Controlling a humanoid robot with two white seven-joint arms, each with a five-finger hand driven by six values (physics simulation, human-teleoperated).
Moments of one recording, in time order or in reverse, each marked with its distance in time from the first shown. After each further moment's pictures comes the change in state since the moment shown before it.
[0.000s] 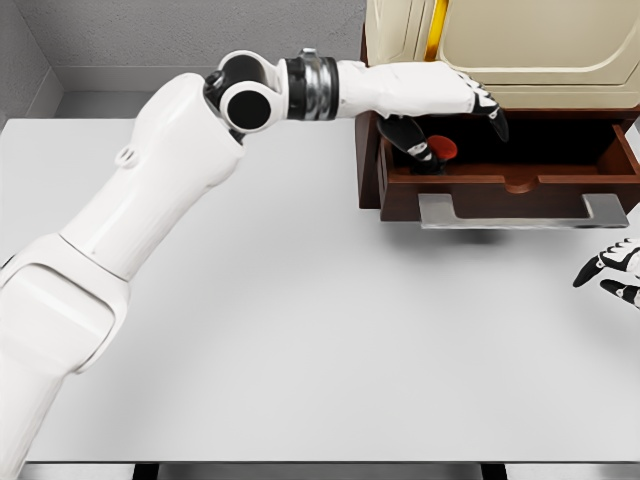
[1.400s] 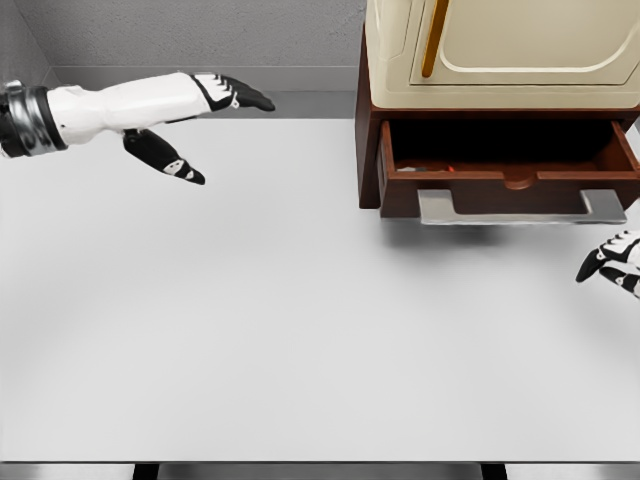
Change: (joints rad) left arm 0.236 0.702 0.065 -0.383 0.371 0.000 0.000; right arm -0.029 0.000 0.006 0.000 -0.015 0.000 0.003
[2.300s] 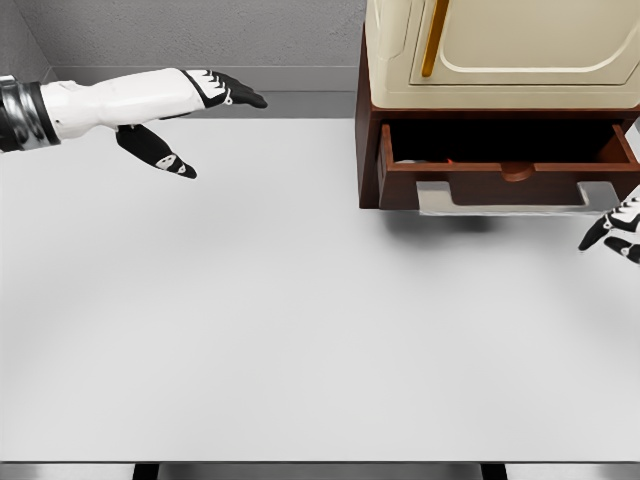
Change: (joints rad) left arm -0.012 0.011 0.005 0.013 -0.041 0.000 0.000; right arm -0.101 -0.009 0.017 0.009 -0.012 0.000 -0.003
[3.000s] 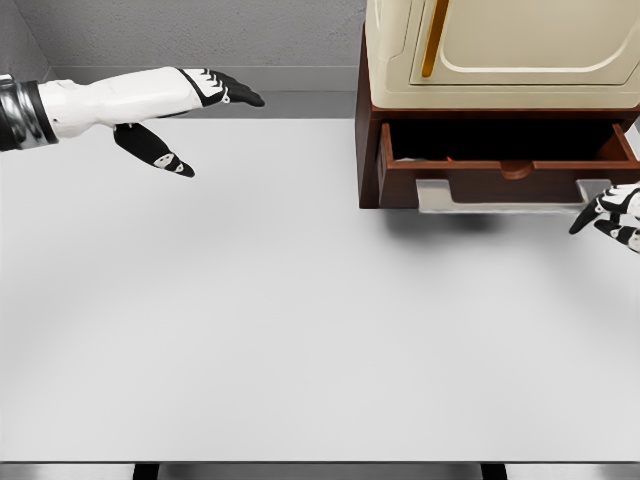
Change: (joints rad) left arm -0.002 0.001 0.001 0.008 -0.002 0.000 0.000; right arm -0.094 -0.016 0.098 0.056 -0.029 0.029 -0.015
